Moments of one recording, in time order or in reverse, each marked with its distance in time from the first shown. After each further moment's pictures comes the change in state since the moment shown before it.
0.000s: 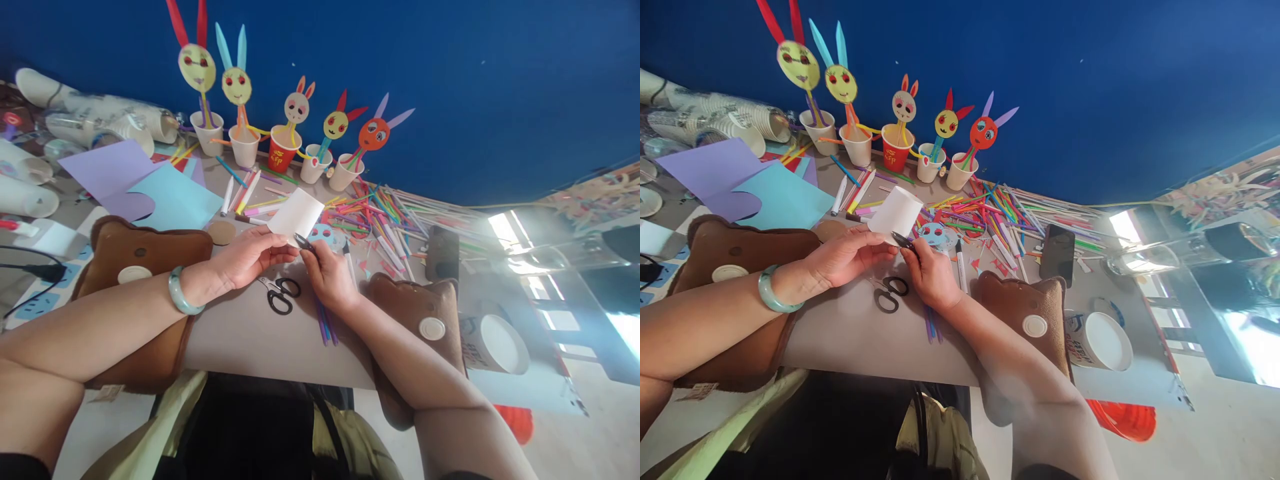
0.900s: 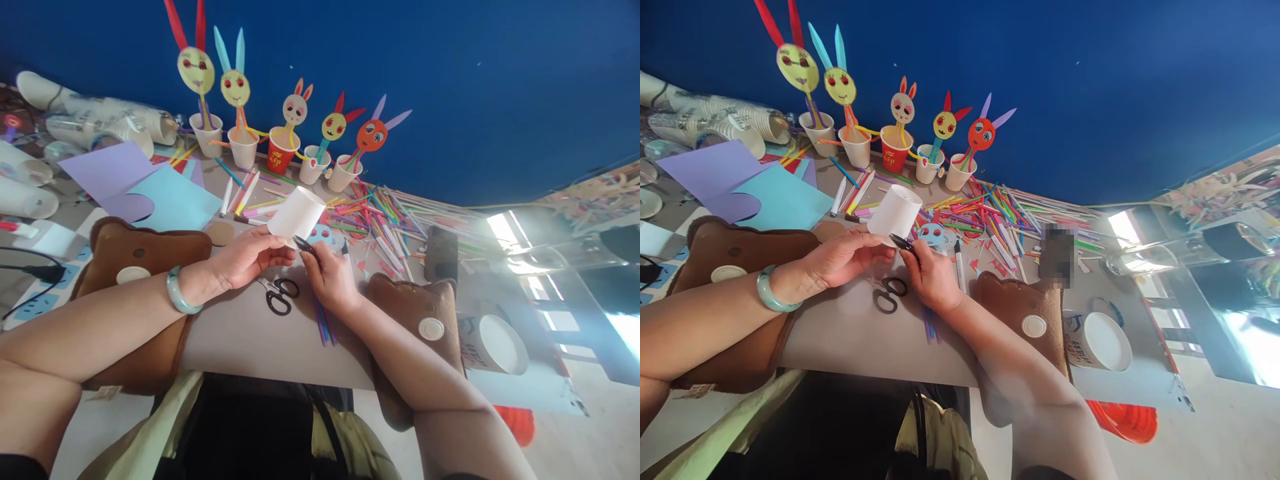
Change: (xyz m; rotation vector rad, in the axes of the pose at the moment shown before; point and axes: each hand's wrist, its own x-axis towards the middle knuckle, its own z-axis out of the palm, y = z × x) left_hand 0.001 0.000 -0.002 -0.022 -0.071 -0.006; right_hand -0.002 0.002 -0.002 -0.047 0.036 -0.060
